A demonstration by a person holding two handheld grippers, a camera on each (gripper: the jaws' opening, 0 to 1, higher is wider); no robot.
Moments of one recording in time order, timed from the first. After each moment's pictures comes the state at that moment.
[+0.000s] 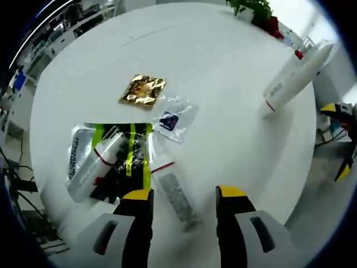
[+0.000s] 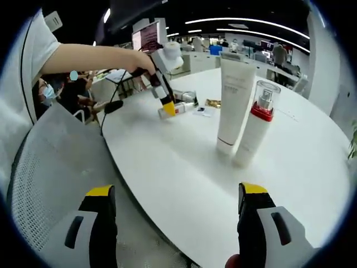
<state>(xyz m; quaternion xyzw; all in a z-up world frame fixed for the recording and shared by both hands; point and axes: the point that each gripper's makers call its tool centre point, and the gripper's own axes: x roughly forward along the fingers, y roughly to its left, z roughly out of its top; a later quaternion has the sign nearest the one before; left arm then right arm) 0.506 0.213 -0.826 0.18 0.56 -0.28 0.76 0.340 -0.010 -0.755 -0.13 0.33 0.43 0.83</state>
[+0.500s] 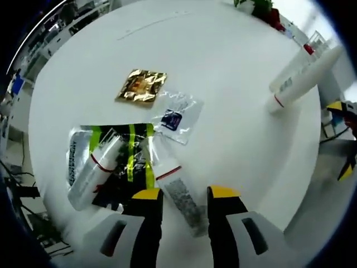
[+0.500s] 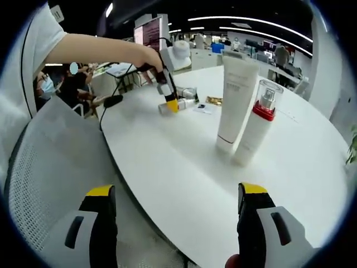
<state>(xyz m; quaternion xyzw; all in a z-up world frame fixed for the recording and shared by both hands) 0.512 0.216 -0.834 0.20 0.57 -0.28 0.74 0.339 -0.012 -0.760 -0.15 0.33 0.42 0.83</state>
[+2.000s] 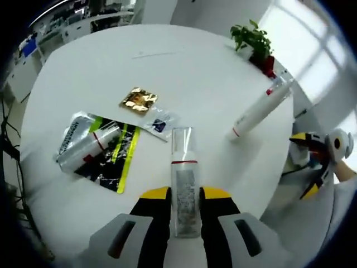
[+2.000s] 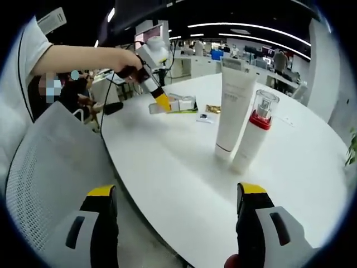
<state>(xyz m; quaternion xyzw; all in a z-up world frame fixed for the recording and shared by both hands) 0.472 0.198 -0.775 0.02 0.51 -0.31 0.80 0.344 -0.009 -0.749 -0.14 0.30 0.43 0.84</state>
